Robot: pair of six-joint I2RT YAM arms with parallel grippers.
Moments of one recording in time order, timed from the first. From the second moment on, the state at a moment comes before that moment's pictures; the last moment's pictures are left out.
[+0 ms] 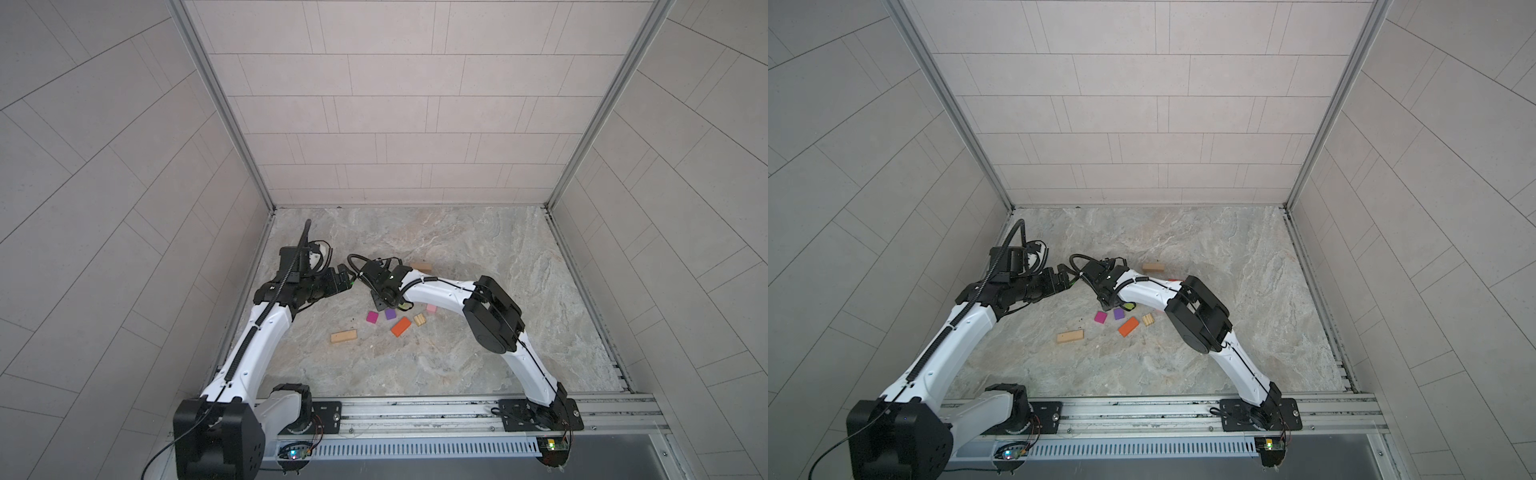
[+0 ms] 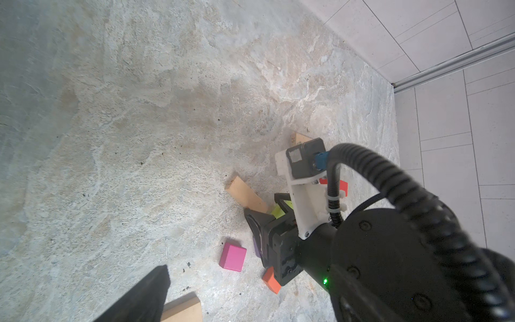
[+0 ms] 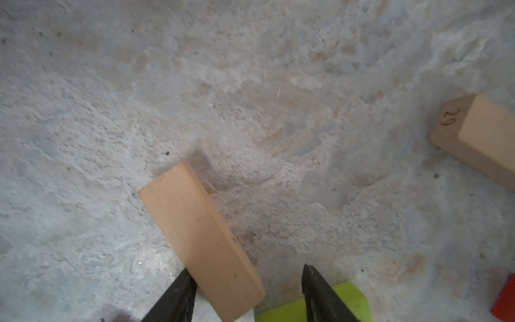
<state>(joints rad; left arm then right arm) -0.06 1.11 0.85 -0.59 0.44 -0.42 0.90 2.26 1.79 -0.75 0.30 0.52</state>
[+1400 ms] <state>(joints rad) -0.05 1.09 0.85 -0.58 0.44 -0.43 0.85 2.29 1.87 -0.68 0.14 0.43</state>
